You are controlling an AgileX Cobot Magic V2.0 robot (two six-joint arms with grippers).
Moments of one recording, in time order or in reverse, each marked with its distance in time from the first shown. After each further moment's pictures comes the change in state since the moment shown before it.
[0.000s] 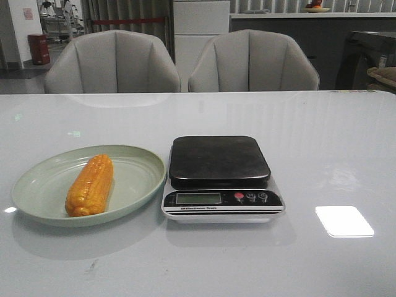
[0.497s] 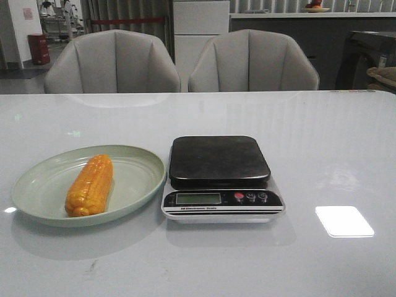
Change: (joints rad) left arm 0.143 -0.034 0.199 -0.013 -0.294 -0.002; right arm 0.000 0.000 0.000 0.000 0.000 0.000
